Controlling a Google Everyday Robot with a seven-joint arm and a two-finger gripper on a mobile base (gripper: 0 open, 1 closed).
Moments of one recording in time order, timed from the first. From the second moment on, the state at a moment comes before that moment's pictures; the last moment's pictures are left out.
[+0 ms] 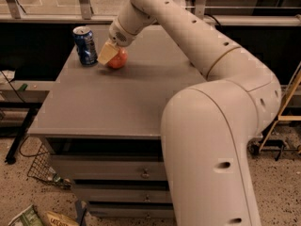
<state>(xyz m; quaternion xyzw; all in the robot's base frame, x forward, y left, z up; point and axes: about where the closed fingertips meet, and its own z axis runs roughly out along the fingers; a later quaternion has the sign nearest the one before) 0.753 0.146 0.851 -0.60 0.72 0.18 0.29</state>
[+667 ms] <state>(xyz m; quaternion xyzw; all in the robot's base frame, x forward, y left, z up) 0.753 0.147 0.853 -0.60 0.72 0.18 0.29</state>
